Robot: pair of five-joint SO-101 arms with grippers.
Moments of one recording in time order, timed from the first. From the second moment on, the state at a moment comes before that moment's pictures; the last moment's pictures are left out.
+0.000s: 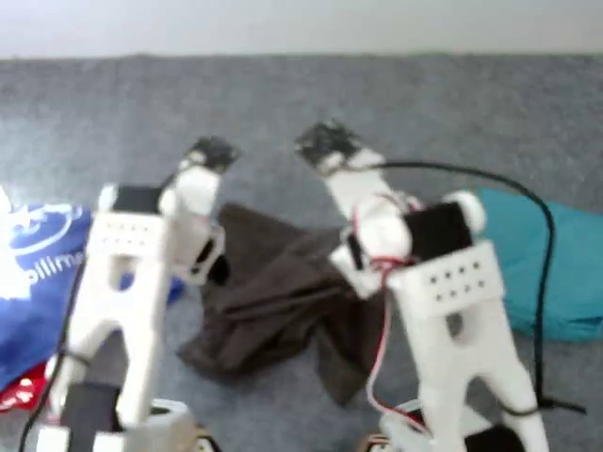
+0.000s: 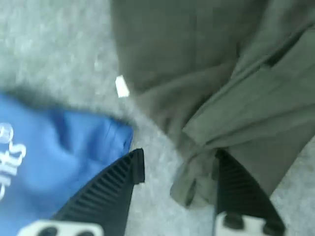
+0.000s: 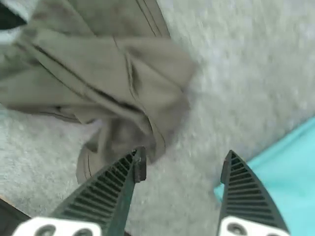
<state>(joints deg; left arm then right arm) 2.4 -10.2 20.8 86.7 -17.8 -21.4 -27.0 6.2 100.7 20.8</state>
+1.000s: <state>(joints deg) 2.1 11.0 10.9 96.3 -29.2 -7.3 -45.1 28.9 100.7 25.7</state>
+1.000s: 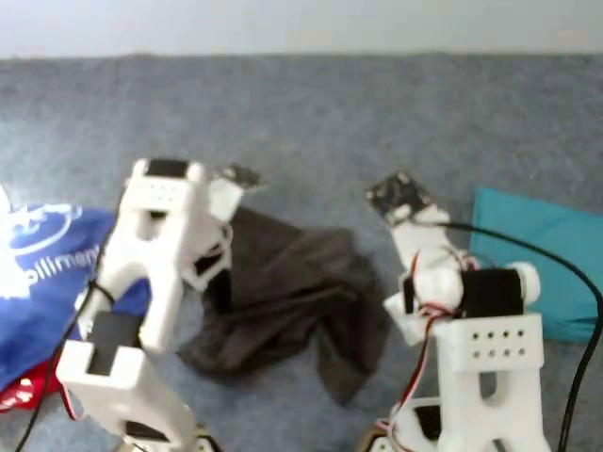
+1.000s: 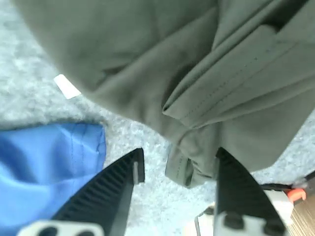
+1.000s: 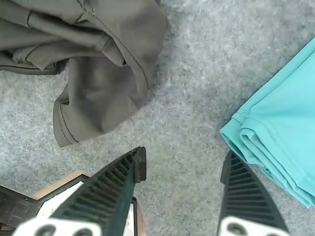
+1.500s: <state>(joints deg) 6.2 11.0 20.1 83.4 -29.3 -7.3 -45.1 28.9 100.7 25.7</state>
